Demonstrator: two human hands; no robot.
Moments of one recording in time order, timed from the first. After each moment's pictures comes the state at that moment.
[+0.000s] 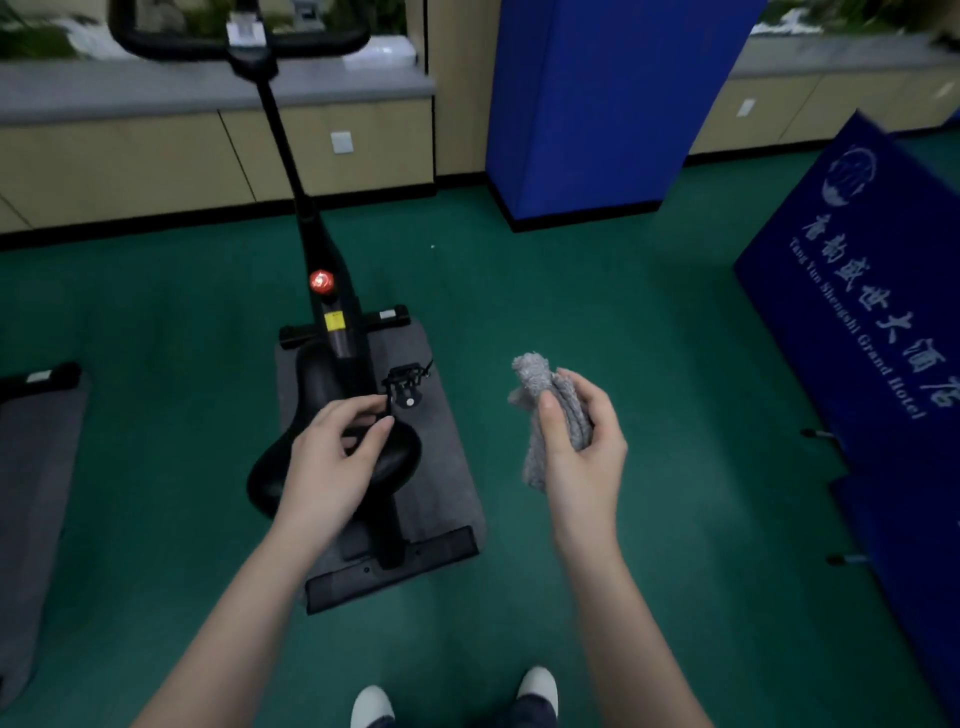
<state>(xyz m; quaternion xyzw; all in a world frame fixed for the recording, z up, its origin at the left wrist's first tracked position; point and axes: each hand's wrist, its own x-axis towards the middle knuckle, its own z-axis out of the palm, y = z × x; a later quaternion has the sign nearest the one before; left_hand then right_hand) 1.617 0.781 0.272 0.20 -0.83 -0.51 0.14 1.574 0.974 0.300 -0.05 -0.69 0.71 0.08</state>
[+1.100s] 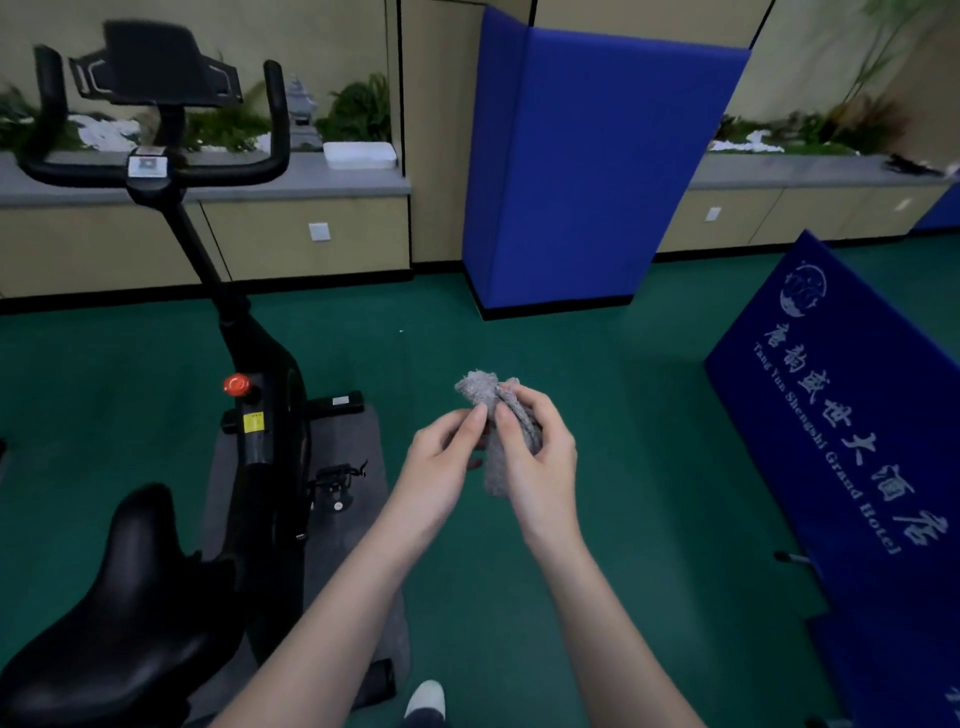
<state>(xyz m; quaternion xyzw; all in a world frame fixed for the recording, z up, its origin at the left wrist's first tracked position) 1.379 0.995 0.348 0.11 -0.65 -0.75 0.08 1.357 1.089 0.353 0.08 -0.69 0.72 0.03</state>
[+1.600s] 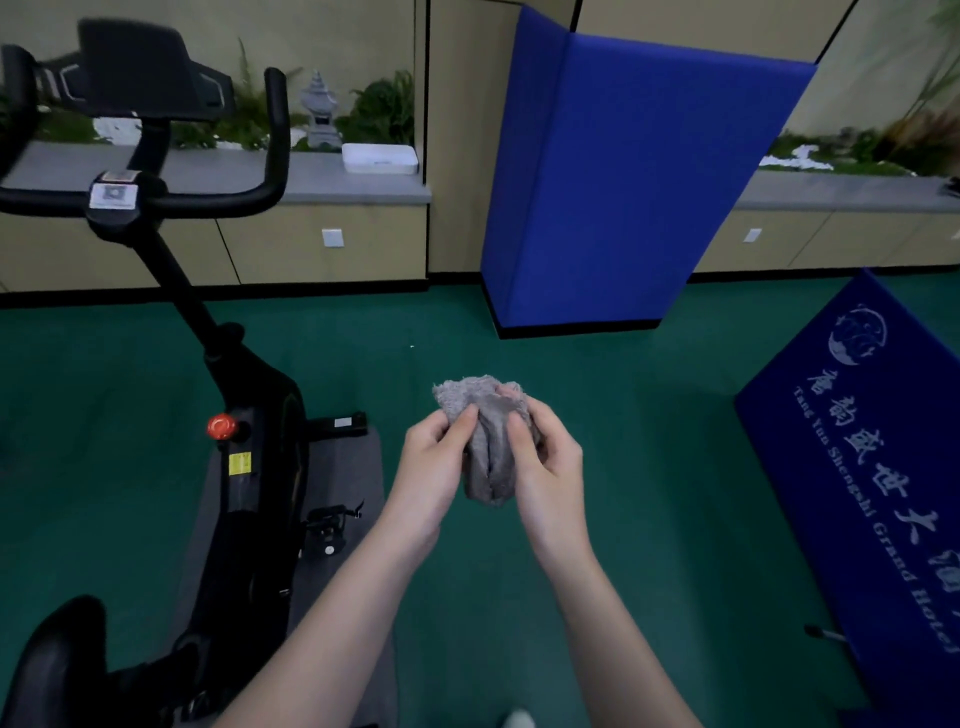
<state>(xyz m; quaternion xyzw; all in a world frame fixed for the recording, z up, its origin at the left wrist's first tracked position) 1.226 0.942 0.345 0.21 -0.58 -0.77 0.12 1.206 1.041 0.357 0.12 -0.69 0.72 -0.02</state>
